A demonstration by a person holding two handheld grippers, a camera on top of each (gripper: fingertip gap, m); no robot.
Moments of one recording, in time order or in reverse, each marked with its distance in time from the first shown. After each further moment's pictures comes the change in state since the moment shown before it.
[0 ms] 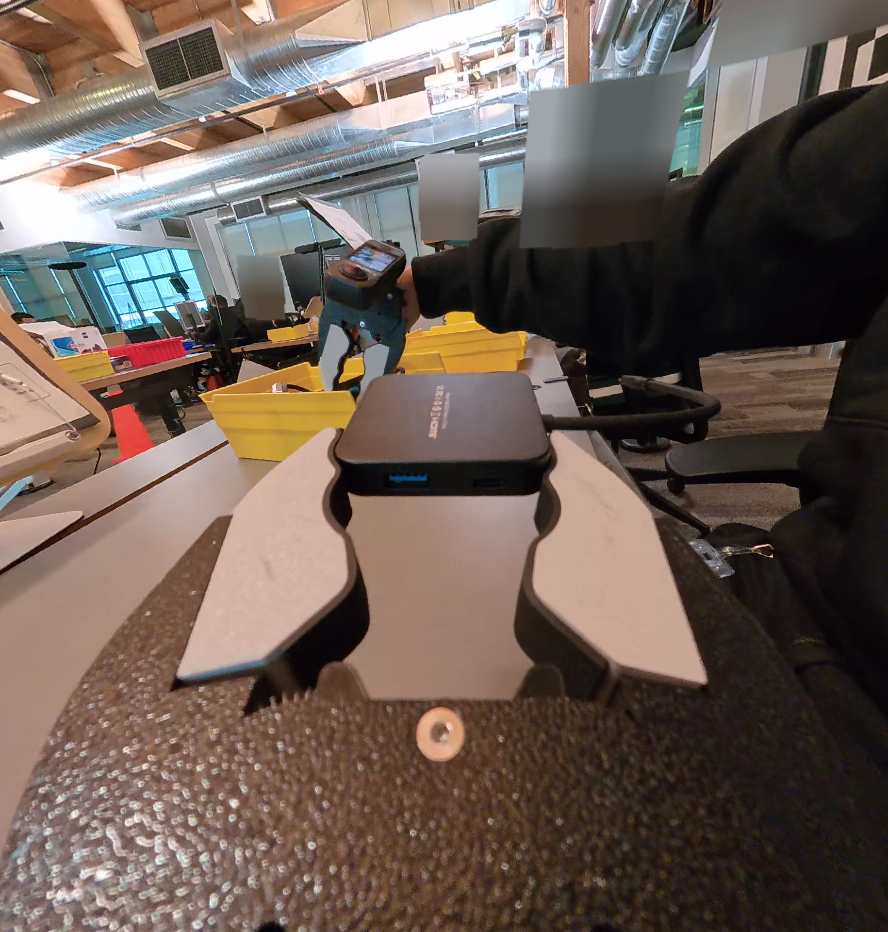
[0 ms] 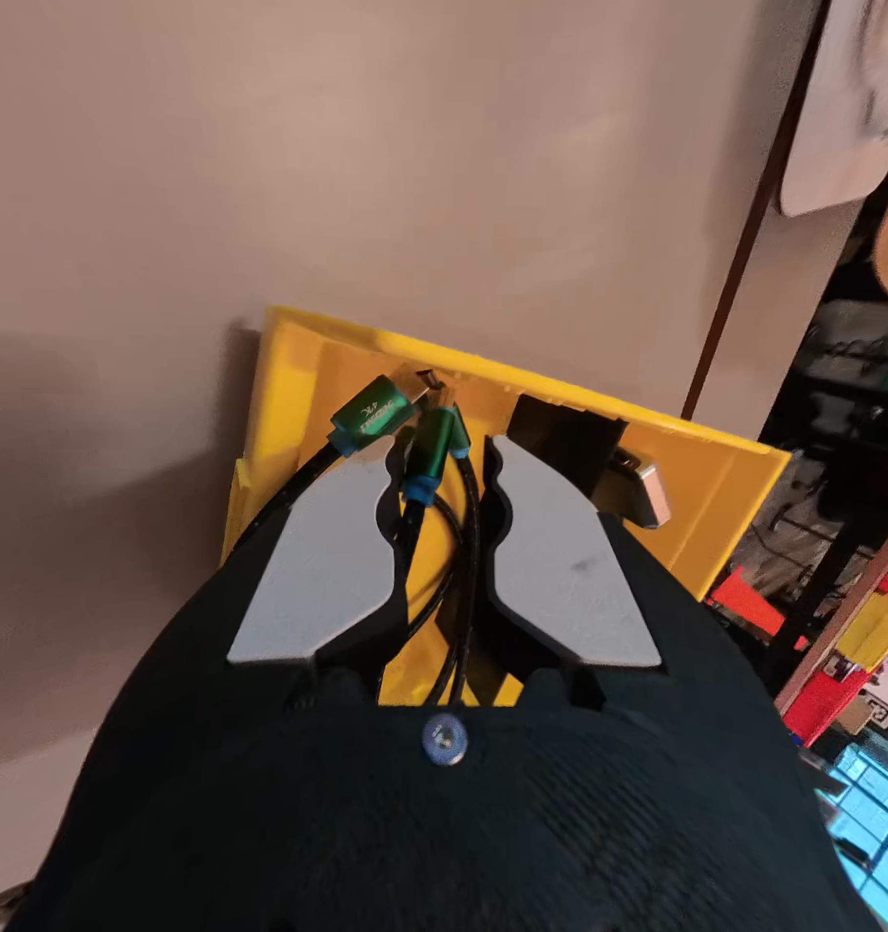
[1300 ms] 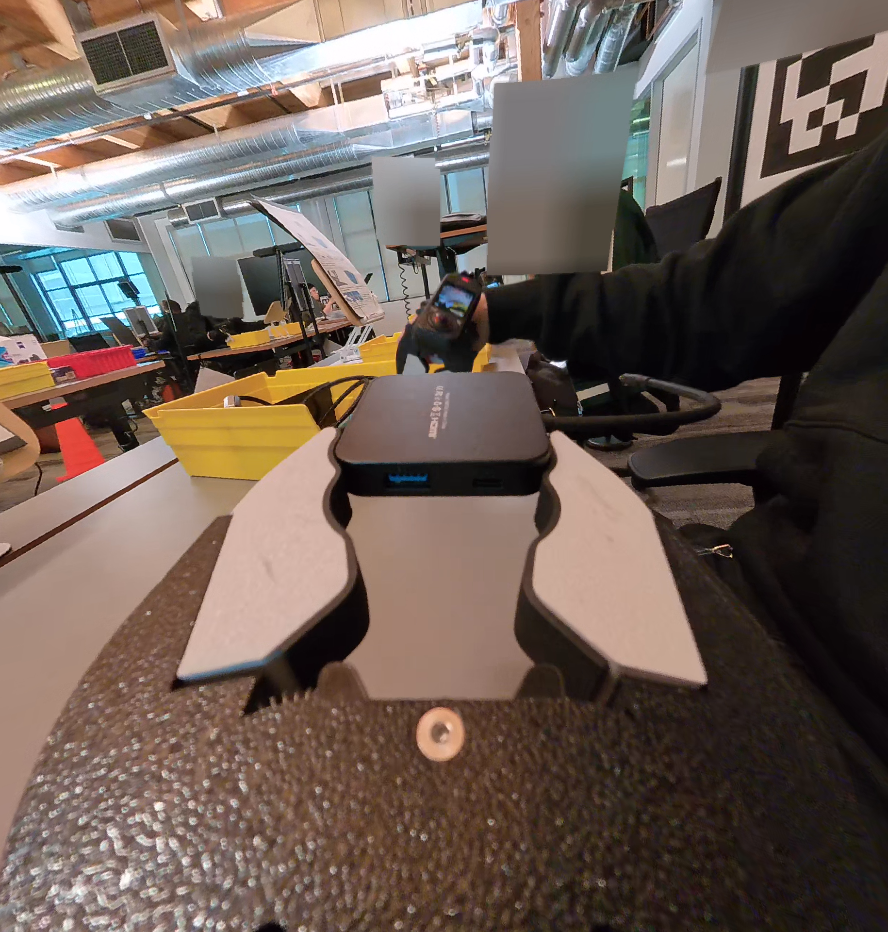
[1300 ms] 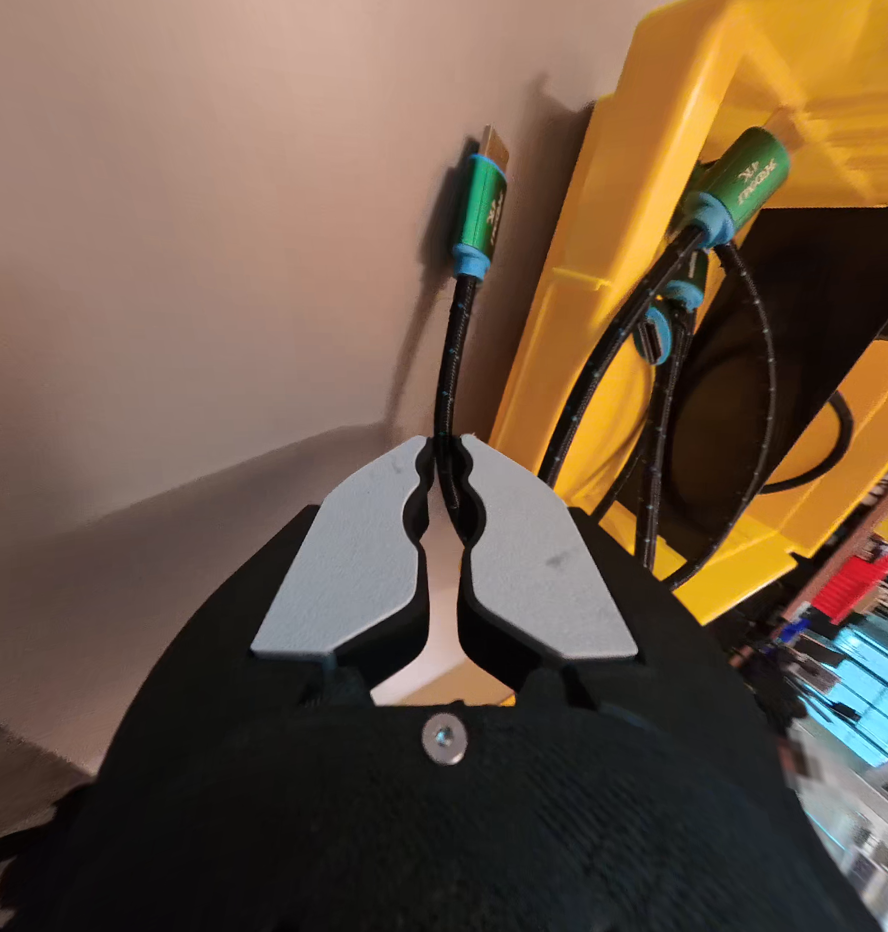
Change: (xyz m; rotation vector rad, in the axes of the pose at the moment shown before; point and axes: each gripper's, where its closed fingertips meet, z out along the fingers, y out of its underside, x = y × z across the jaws) left arm 0.020 -0.003 0.015 0.008 0.081 -0.009; right arm -0.120 0.059 -0.022 -0.178 0.025 0.073
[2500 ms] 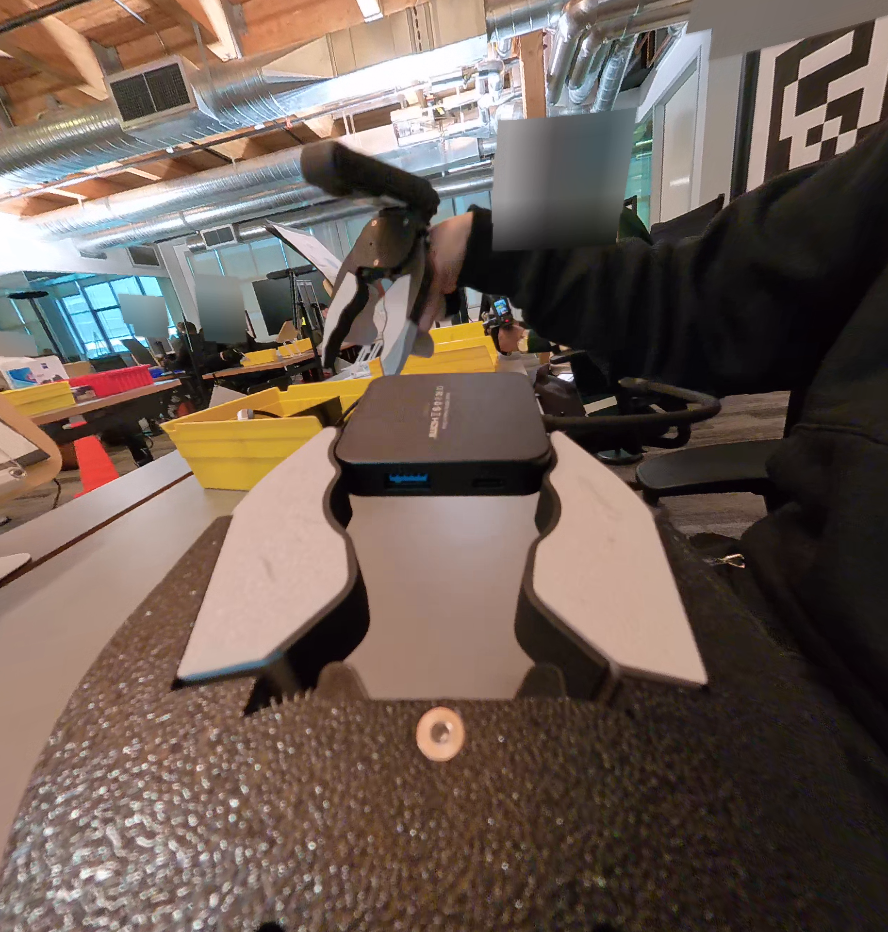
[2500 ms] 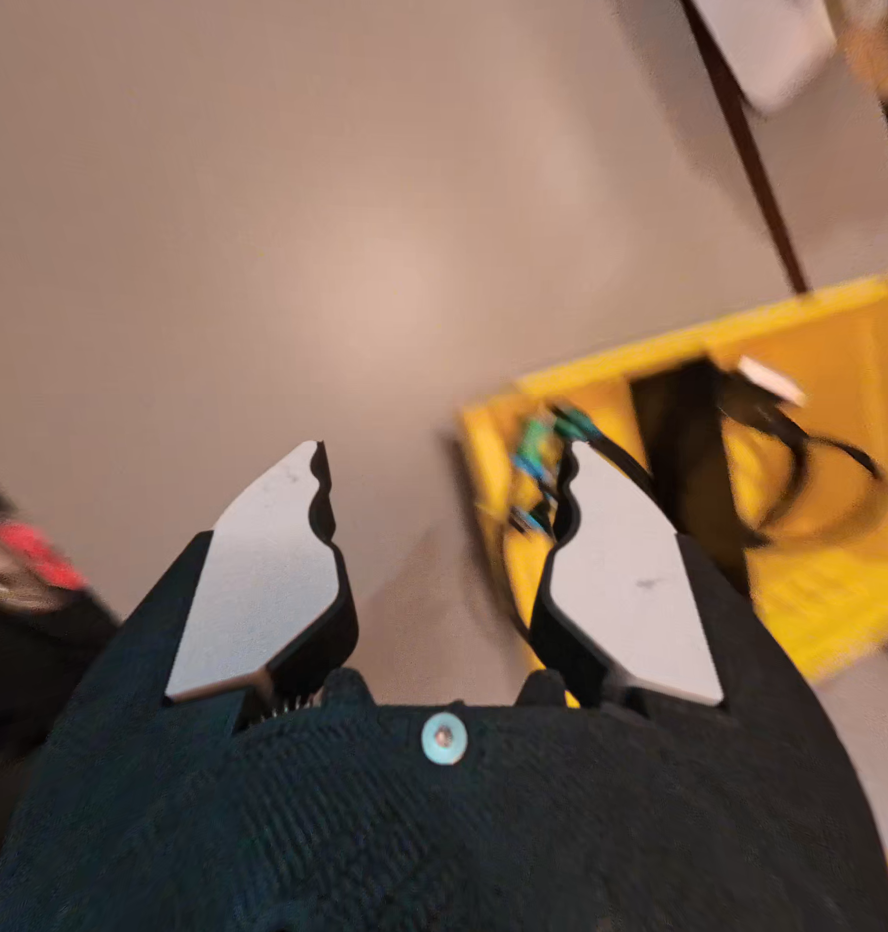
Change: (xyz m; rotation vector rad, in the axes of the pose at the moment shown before) left arm -0.003 -0.002 -0.004 0.039 -0.016 0.013; right arm 0.071 -0.117 -0.085 0.358 -0.152 0.558
